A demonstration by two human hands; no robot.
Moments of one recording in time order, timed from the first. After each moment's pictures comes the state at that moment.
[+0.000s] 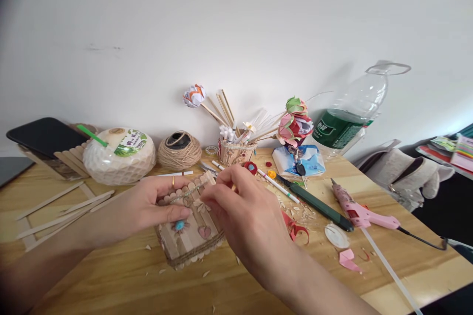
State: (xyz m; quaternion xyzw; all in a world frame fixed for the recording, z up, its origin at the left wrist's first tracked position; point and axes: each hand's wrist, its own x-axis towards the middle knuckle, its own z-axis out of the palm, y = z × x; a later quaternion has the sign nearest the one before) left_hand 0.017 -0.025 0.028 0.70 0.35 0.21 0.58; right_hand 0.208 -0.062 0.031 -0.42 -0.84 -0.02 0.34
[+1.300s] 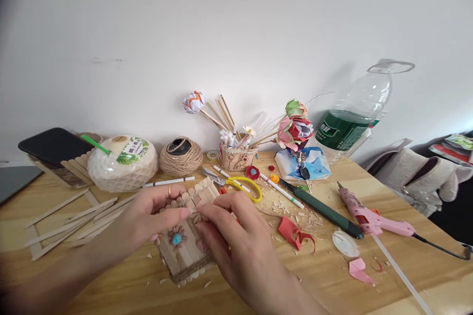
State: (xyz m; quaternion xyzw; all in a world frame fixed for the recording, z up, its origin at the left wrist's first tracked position) left_hand 0.031 -0.038 0.024 0.61 0.40 0.29 0.61; right_hand 0.209 -0.070 -0.002 -0.35 -0.82 0.04 0.45
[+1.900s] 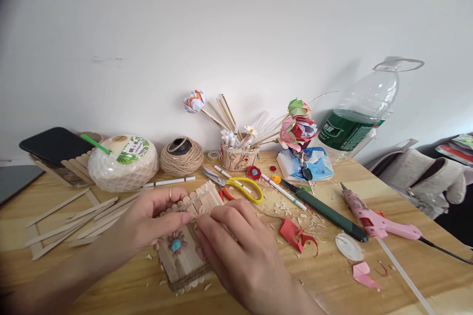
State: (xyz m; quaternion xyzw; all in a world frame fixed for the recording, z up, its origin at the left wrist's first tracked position) left_hand 0.033 -0.040 0.023 0.60 0.40 0.29 0.63; right_hand 0.212 -0.069 -0.002 -0.32 -0.86 -0.03 0.40
